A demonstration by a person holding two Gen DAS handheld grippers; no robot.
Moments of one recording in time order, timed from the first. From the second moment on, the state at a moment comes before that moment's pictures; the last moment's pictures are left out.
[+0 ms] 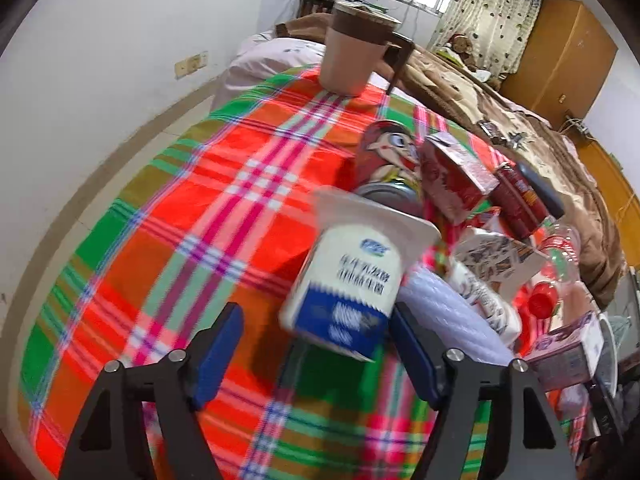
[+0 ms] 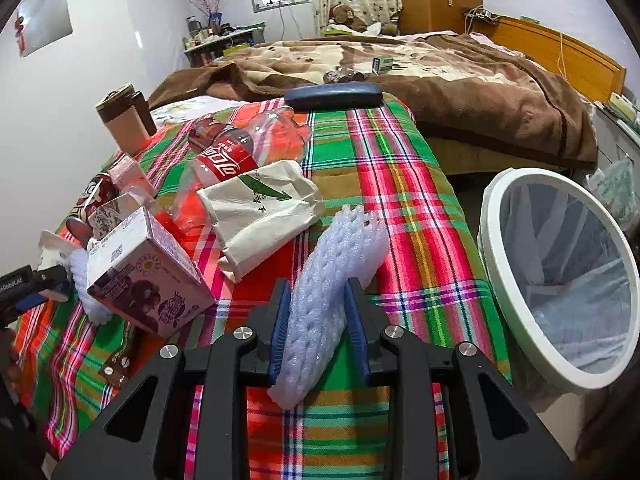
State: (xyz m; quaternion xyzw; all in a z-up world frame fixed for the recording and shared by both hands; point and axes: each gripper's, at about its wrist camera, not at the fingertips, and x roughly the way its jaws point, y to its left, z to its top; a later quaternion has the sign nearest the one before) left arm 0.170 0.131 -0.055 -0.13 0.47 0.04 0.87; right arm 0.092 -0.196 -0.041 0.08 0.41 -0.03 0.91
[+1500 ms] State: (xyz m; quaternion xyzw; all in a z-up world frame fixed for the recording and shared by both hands) left arm 0.112 0.115 -0.020 -0.08 0.40 -0.02 0.91; right arm 0.066 -0.208 -0.025 0.09 0.37 0.02 0.92
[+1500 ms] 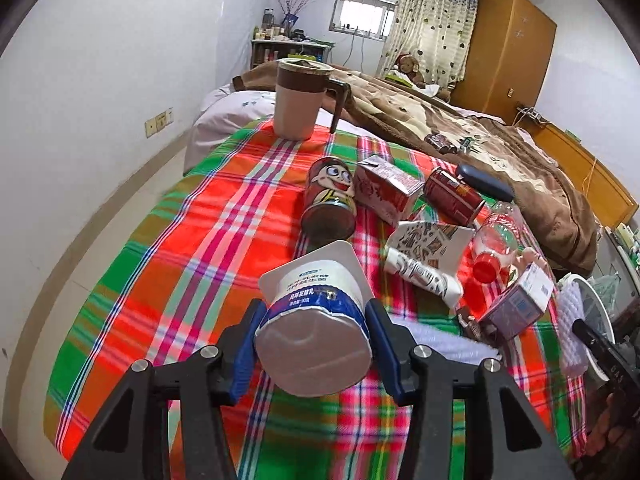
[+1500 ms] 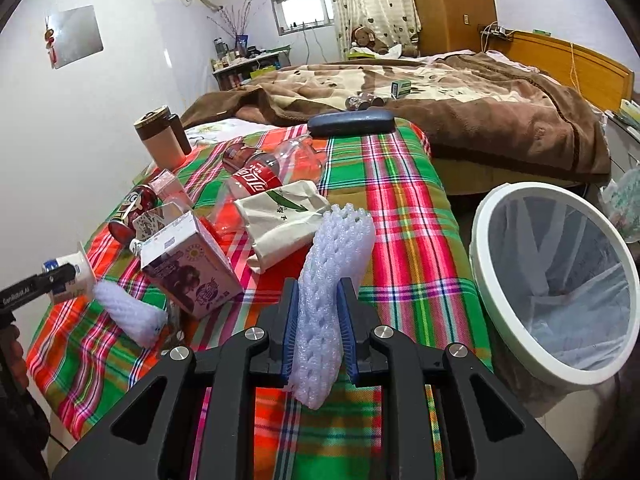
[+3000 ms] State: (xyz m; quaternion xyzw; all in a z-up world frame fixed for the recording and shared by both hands) left arm 0.081 -0.005 0.039 -0.02 0.36 -0.17 0.92; right arm 0.028 -0.257 0.008 0.11 0.32 0.02 0.94
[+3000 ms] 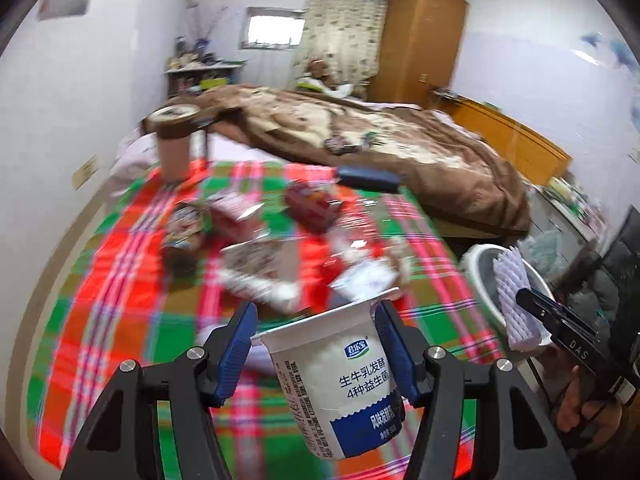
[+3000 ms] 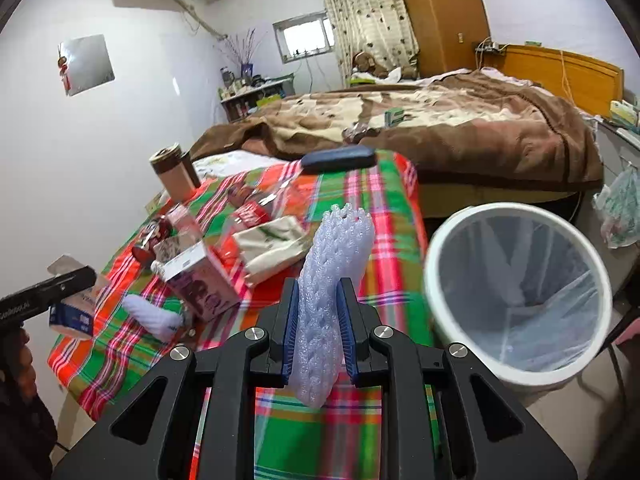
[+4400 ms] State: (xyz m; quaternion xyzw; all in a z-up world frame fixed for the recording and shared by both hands) left arm 0.138 -0.328 -0.010 0.04 0.42 -0.39 0.82; right arm 0.025 -0.410 -0.028 0.10 0.39 -0.12 0.91
